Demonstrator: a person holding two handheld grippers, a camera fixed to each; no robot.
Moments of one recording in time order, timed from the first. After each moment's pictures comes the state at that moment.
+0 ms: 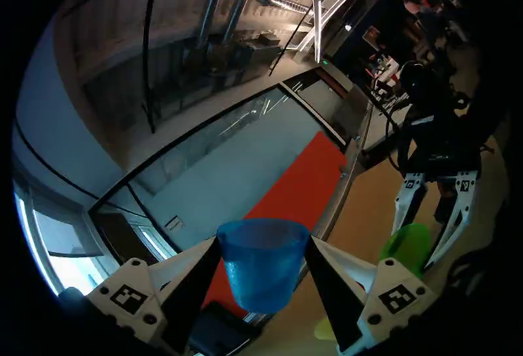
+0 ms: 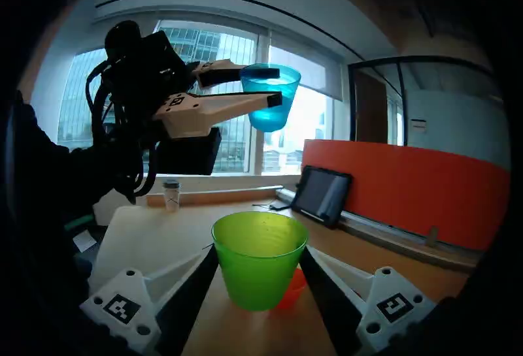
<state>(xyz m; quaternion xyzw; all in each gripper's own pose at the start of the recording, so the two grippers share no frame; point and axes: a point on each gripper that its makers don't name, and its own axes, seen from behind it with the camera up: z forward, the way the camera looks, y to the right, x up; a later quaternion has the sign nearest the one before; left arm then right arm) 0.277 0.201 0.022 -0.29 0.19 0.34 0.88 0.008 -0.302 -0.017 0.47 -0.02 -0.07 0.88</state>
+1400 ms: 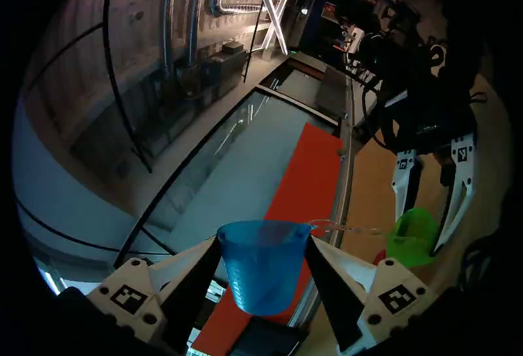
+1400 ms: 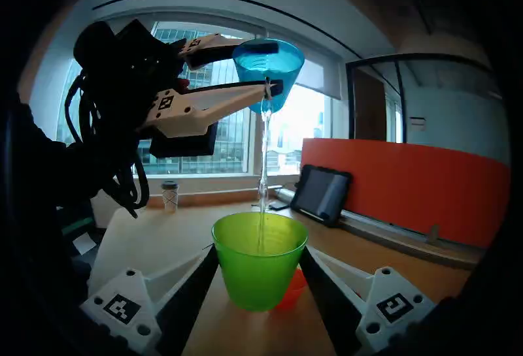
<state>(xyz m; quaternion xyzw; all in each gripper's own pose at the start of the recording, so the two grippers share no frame) 0.287 0.224 0.009 -0.26 0.24 0.47 0.81 0.007 -0.304 -0.010 0.47 -0.02 -0.06 0.88</state>
